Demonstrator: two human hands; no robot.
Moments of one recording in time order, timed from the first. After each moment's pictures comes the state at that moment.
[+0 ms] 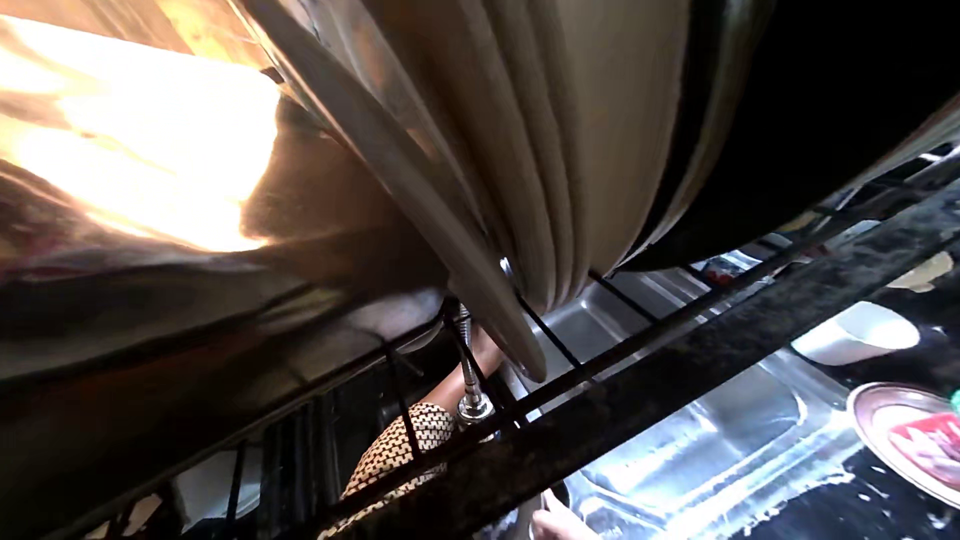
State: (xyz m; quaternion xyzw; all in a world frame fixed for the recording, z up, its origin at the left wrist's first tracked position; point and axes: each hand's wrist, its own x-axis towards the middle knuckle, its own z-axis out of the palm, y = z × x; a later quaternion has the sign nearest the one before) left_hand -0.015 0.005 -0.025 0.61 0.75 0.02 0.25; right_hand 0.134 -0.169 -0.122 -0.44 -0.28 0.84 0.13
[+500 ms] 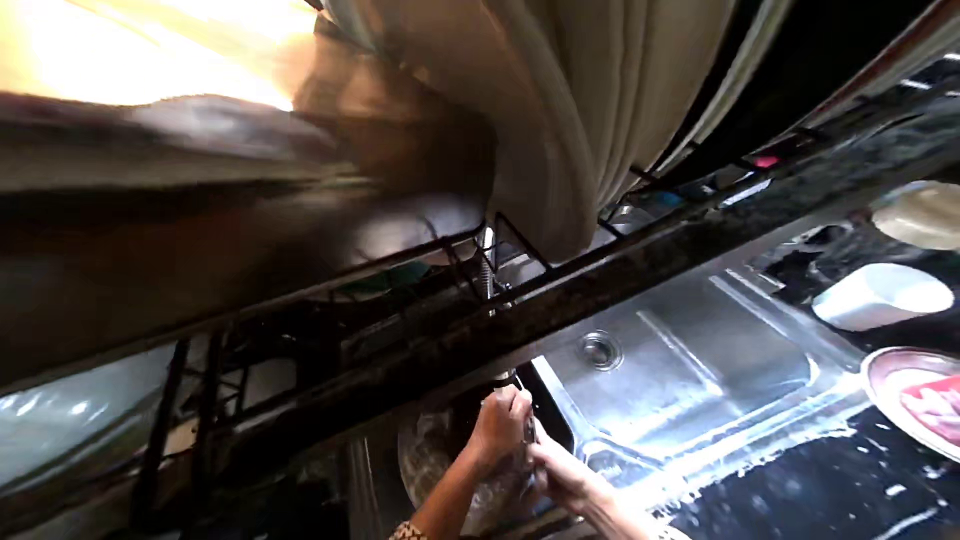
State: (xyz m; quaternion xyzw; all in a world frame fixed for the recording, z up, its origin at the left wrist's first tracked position) left_hand -0.026 -0.164 -0.091 0.52 0.68 0.24 0.46; right_hand 0.115 -0.168 -0.147 -0.41 -0.28 0.86 0.13
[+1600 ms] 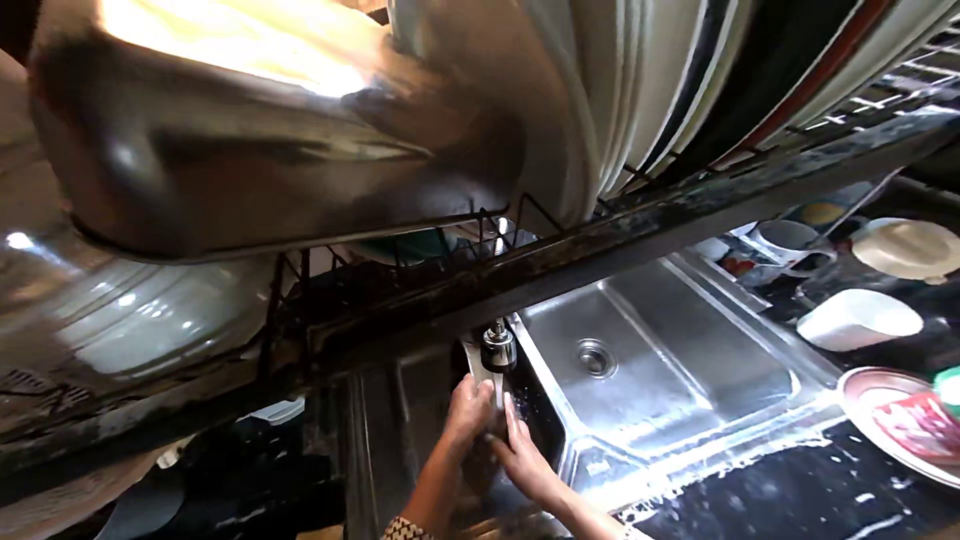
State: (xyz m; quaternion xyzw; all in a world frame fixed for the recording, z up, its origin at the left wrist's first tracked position) left_hand -0.051 -0.178 -0.101 0.34 0.75 0.35 0.45; right_hand 0.089 -0.190 -0.141 -0.45 -0.64 0.61 0.11
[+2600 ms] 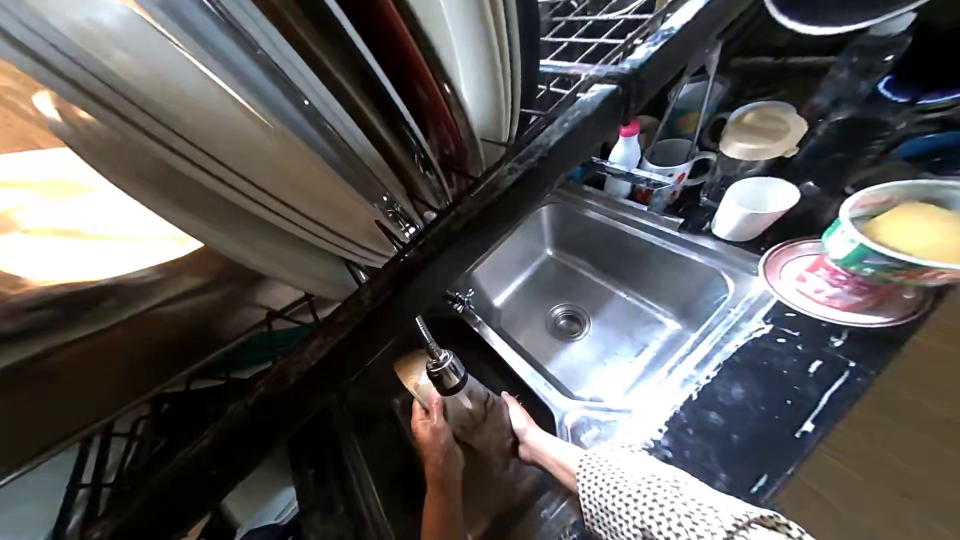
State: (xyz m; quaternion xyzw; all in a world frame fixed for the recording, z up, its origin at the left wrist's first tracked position) left_hand -0.029 -0.178 -0.082 0.23 0.70 0.60 0.31; right_hand 0.065 -0.151 -0.197 -0.52 -0.11 0.82 0.22
